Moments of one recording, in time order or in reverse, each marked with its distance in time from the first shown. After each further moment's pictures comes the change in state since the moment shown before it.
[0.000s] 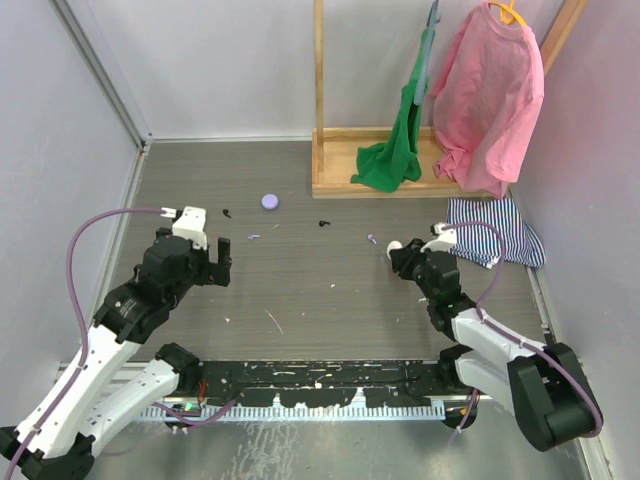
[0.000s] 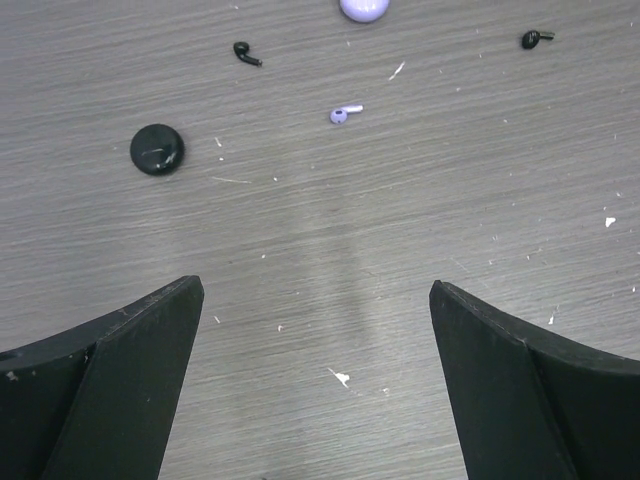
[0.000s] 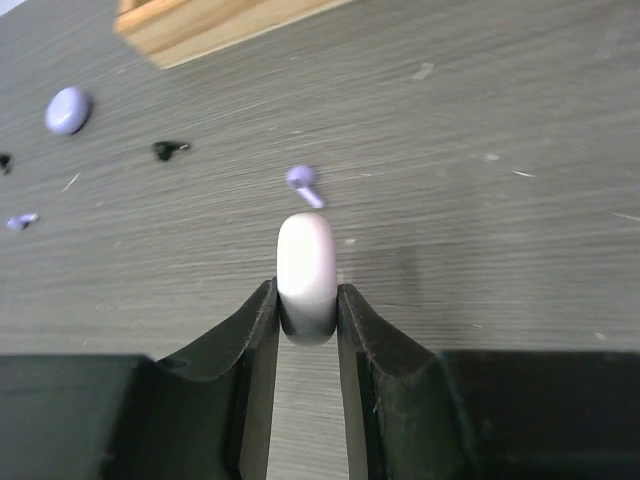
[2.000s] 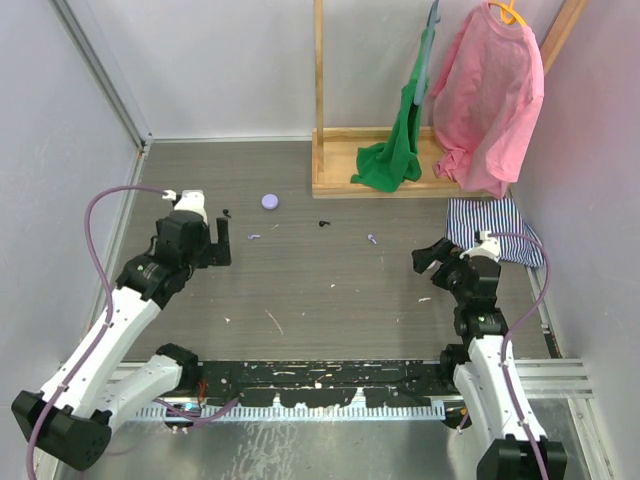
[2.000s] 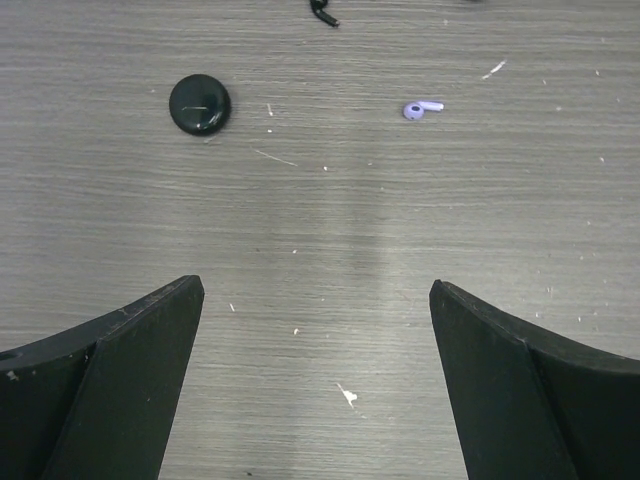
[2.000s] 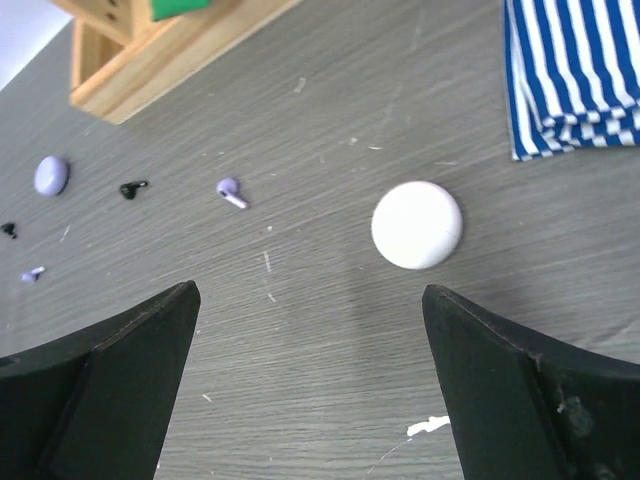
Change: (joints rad) left arm 0.115 0.202 0.033 0.024 -0.057 -0.092; right arm -0.415 -0.388 0.056 -0.561 -0.225 0.054
